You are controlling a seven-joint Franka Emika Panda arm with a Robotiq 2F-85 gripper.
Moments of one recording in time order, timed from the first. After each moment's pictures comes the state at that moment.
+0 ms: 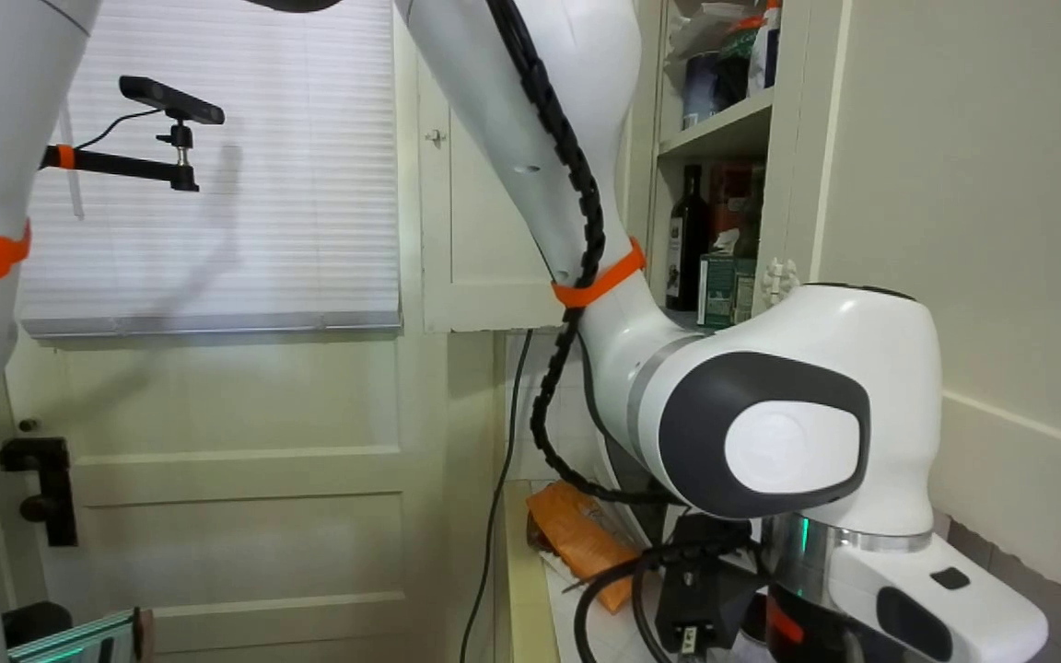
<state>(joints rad) -0.13 0.37 -0.36 -2.29 -0.02 2.62 0.53</state>
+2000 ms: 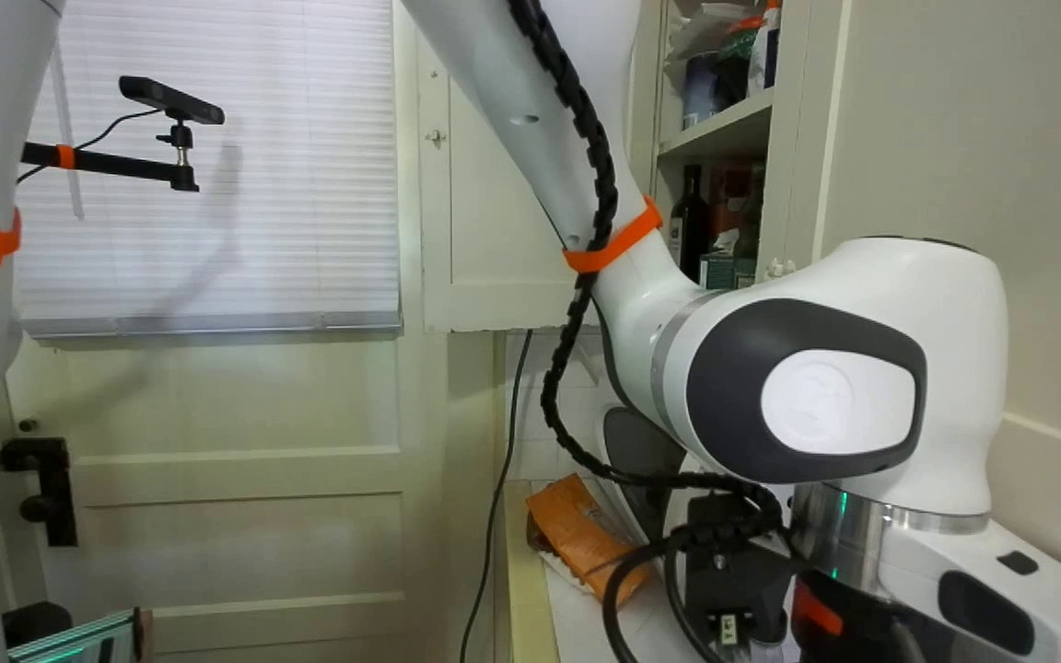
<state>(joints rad) -0.16 0.31 -0.38 -2.27 -0.03 2.51 0.43</state>
